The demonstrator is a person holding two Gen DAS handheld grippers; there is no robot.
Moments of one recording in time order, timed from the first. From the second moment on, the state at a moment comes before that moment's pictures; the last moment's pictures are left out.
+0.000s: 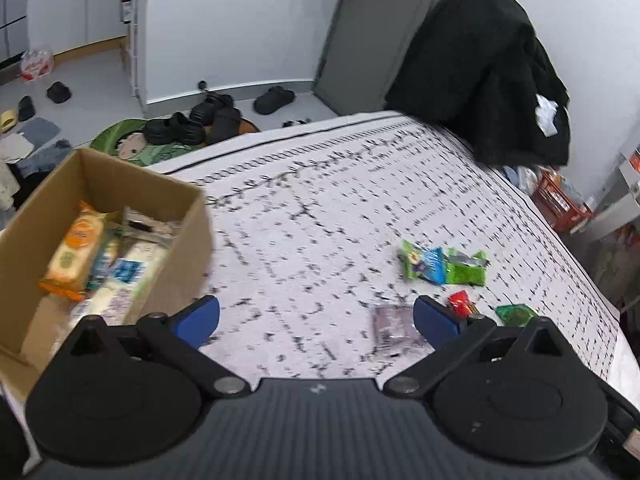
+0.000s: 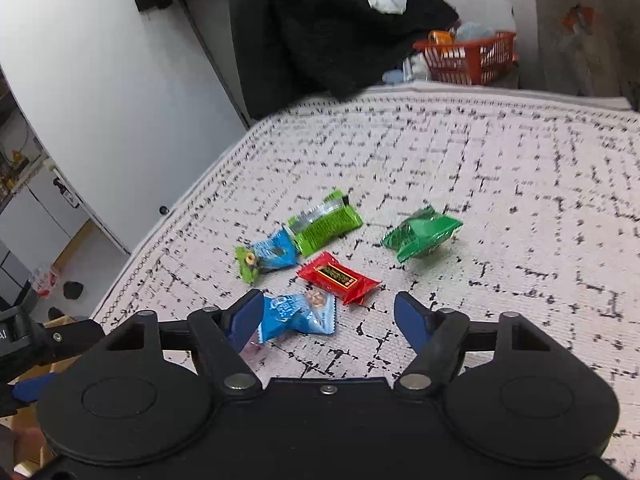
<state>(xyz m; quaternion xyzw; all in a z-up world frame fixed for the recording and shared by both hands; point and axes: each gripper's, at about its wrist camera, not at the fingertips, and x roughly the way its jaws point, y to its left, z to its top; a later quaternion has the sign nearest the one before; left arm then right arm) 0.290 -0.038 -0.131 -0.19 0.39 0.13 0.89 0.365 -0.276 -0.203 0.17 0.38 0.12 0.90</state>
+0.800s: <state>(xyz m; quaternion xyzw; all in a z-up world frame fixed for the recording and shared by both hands) 0.369 -0.084 -0.205 -0.21 0.46 0.12 0.85 0.423 -0.268 -0.243 0.12 0.41 0.13 0.90</state>
